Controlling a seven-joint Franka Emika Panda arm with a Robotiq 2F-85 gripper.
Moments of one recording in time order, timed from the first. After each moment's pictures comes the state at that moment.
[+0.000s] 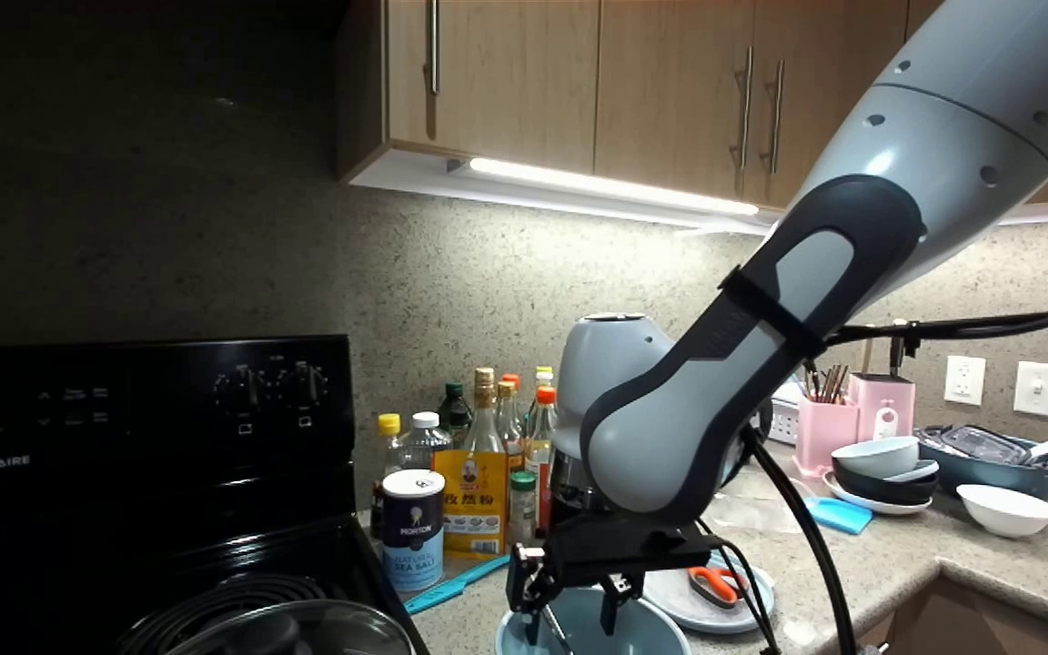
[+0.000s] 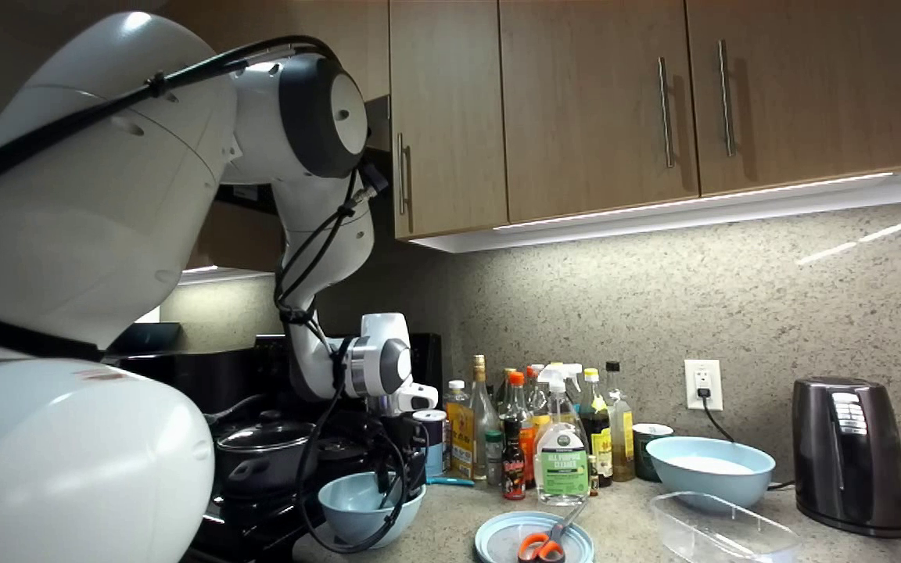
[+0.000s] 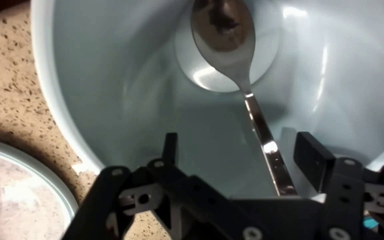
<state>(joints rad) 0.27 0.38 0.09 -2.13 -0.12 2.65 0.69</state>
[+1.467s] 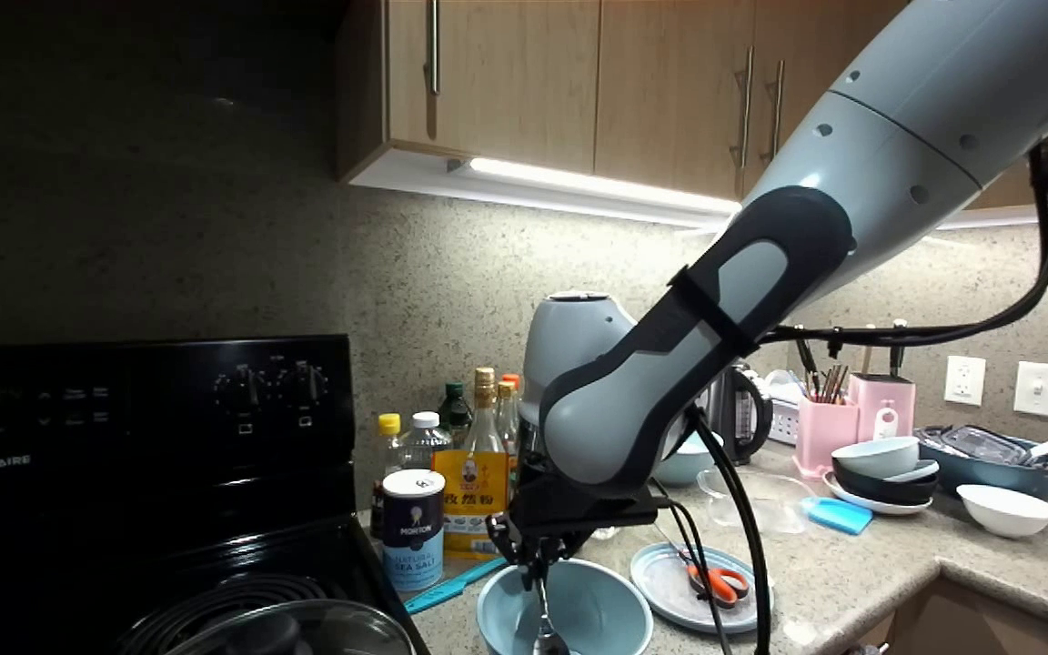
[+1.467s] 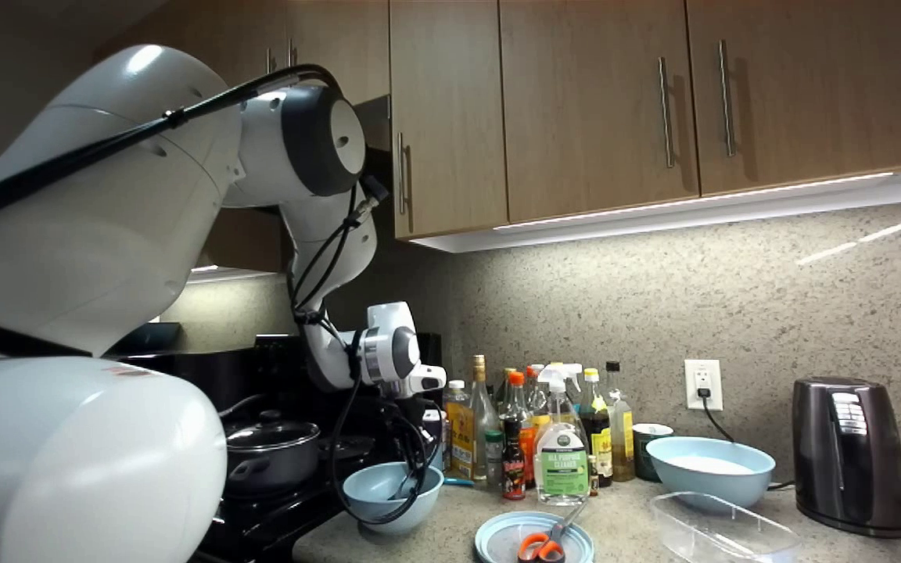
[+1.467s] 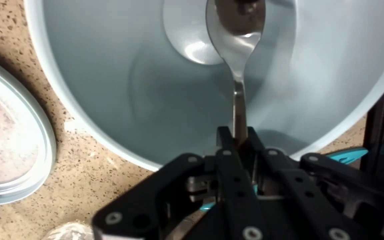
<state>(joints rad) 0.39 0.45 -0.04 -1.95 -0.16 2.63 0.70</state>
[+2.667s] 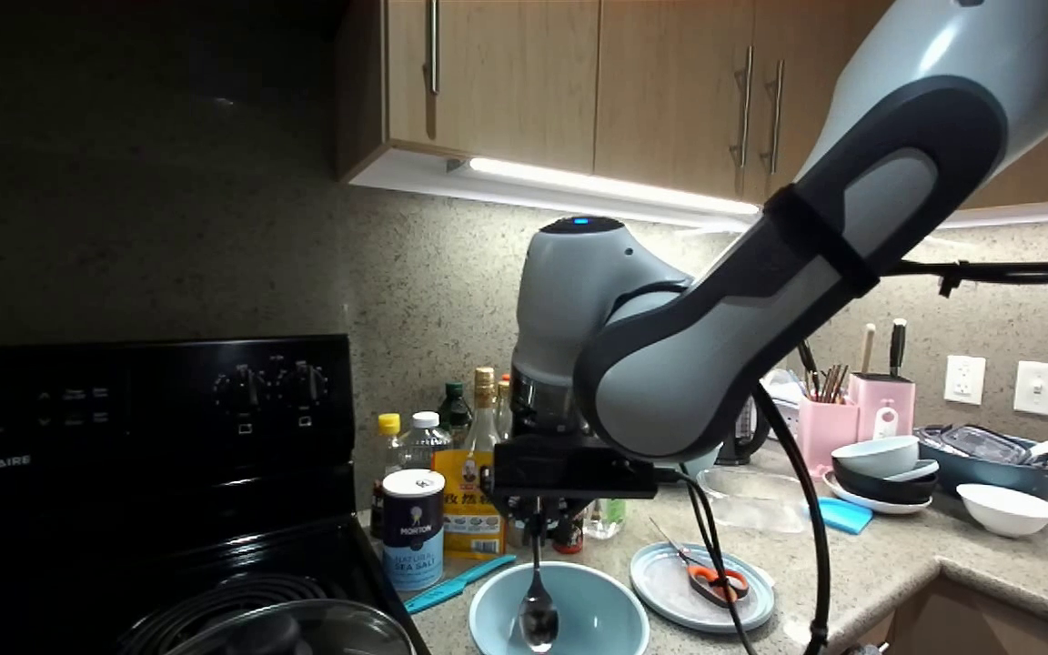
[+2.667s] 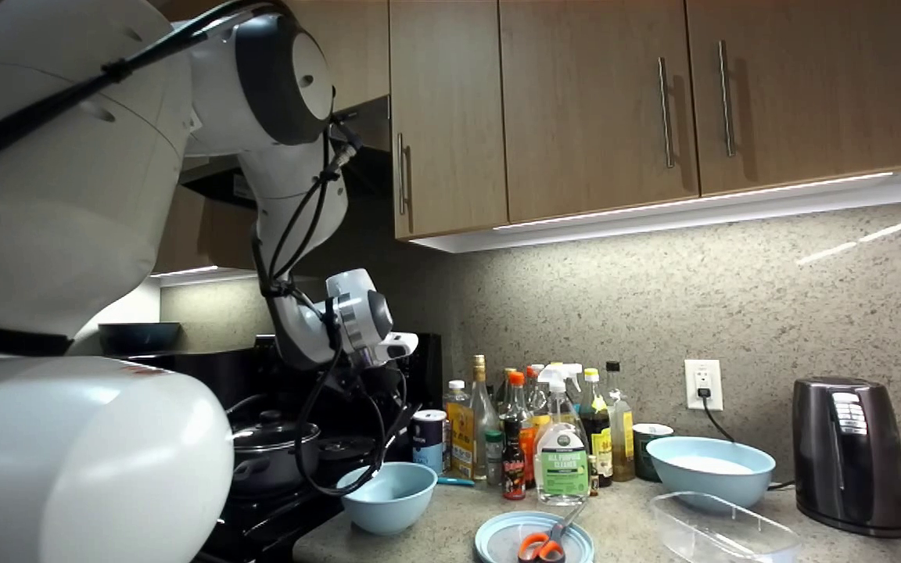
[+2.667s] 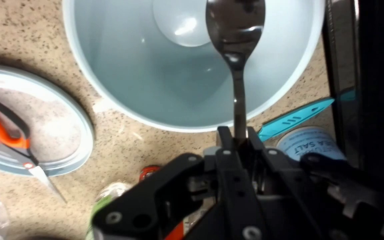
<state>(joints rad) 0.46 0.26 -0.06 -2.07 -0.42 2.61 1.14</state>
